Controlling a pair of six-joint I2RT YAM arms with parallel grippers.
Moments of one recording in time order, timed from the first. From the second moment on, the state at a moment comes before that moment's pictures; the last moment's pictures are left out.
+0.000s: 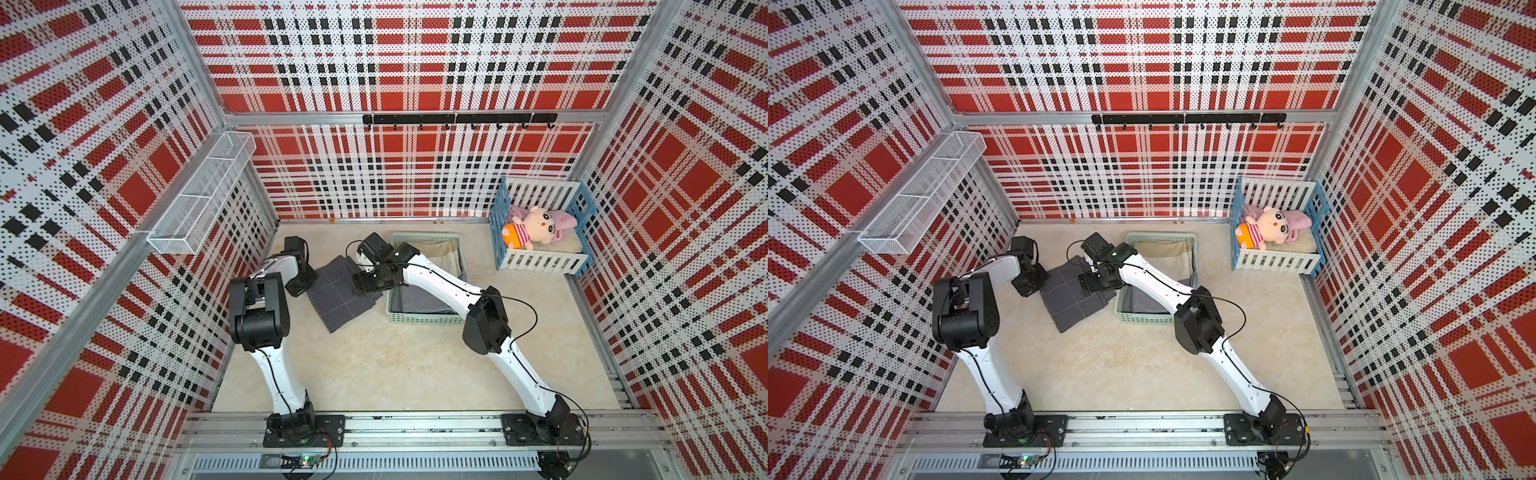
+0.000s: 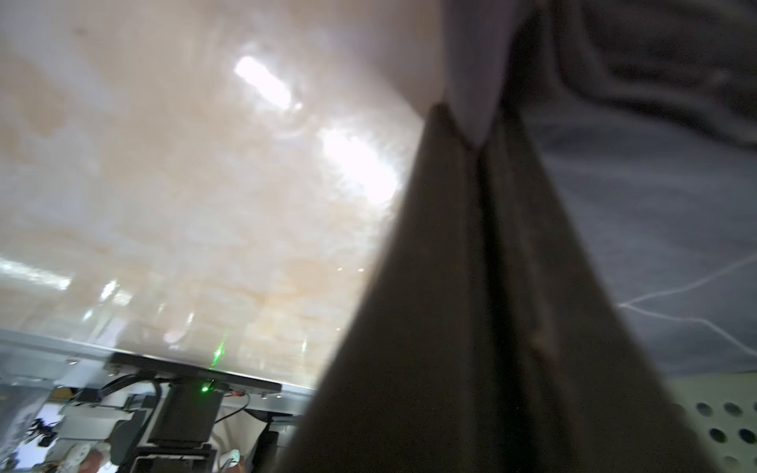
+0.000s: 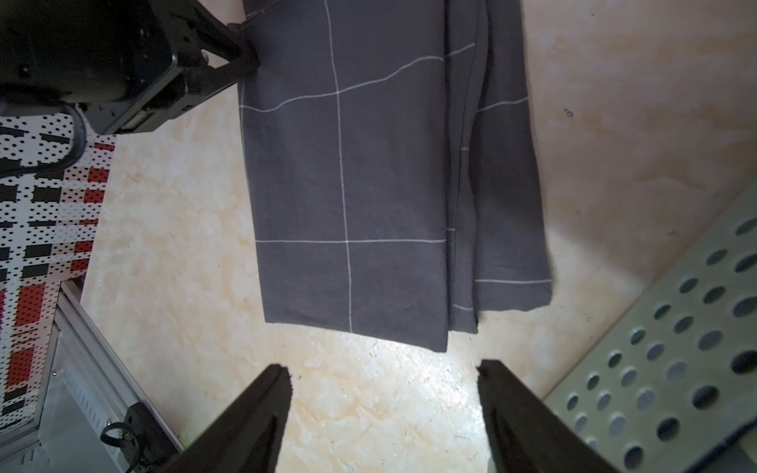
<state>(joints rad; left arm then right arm) 0.16 1.97 1.34 -0.60 -0.13 -0.56 0.86 2.49 2.45 -0.99 -0.22 0.43</state>
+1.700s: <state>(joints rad) -0.17 1.98 1.37 -0.75 -0.53 -0.27 0.85 2.44 2.09 -0.89 -0.05 0.37</state>
